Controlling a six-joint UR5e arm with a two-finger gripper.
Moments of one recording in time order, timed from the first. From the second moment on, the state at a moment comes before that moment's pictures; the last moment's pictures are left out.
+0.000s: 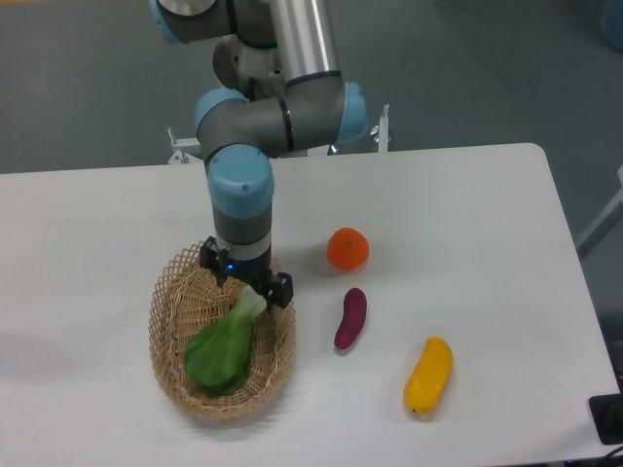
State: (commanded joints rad) arm 2.19 -1.92 -1.86 -0.86 1.49 0.72
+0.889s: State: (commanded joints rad) arm 2.19 -1.97 -1.87 -0.83 1.52 0.72
